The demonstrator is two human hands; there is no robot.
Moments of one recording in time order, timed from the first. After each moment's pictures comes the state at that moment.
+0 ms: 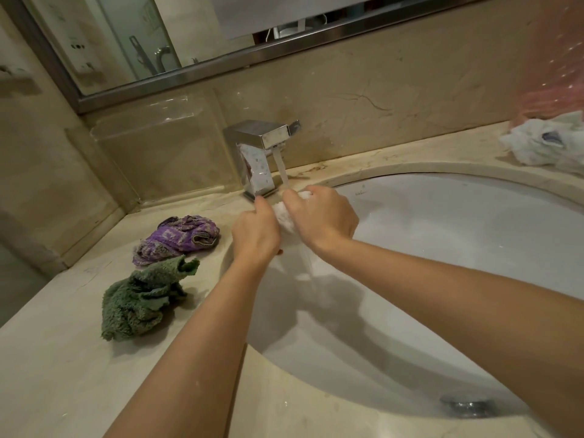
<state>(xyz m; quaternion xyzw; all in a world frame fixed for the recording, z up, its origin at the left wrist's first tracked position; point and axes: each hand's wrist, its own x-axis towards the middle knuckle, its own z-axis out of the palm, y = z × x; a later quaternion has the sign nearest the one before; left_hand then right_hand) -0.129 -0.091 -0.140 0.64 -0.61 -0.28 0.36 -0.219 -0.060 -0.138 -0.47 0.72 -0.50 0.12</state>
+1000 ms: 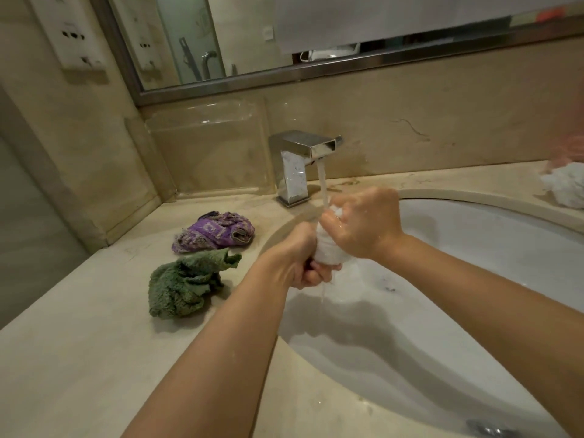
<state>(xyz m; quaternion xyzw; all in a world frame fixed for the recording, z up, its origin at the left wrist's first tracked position) -0.124 -0.079 -0.127 0.54 -0.48 -0.67 0.15 -0.247 -0.068 -0.137 -0.68 0.46 -0.48 -0.32</state>
